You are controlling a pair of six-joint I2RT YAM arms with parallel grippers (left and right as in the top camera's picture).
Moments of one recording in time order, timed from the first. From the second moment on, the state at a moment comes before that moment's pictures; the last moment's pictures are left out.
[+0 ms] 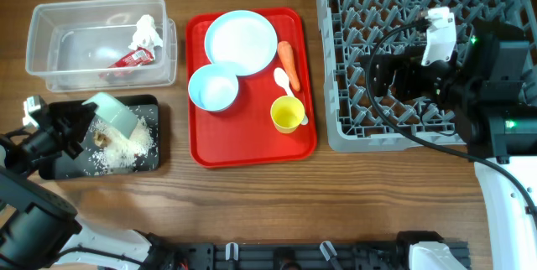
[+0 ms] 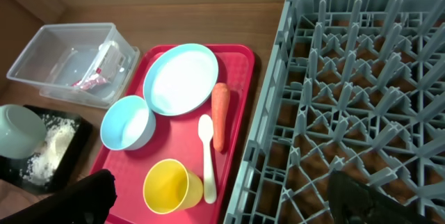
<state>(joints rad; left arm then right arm) 0.95 1.85 1.18 -1.29 1.31 0.23 0.00 1.17 1.26 -0.78 -0.47 0.02</state>
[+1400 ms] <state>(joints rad) 0.61 1.70 1.22 -1.43 1.39 0.38 0.00 1.17 1.26 -0.76 -0.47 0.02</state>
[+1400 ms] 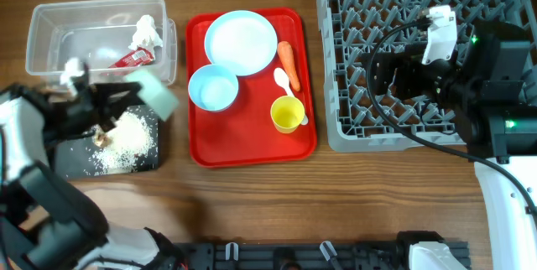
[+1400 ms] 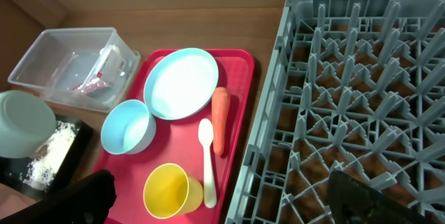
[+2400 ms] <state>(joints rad) -0.50 1.58 1.27 -1.07 0.03 -0.43 0.00 1.17 1.26 -0.76 -0.47 0.02</state>
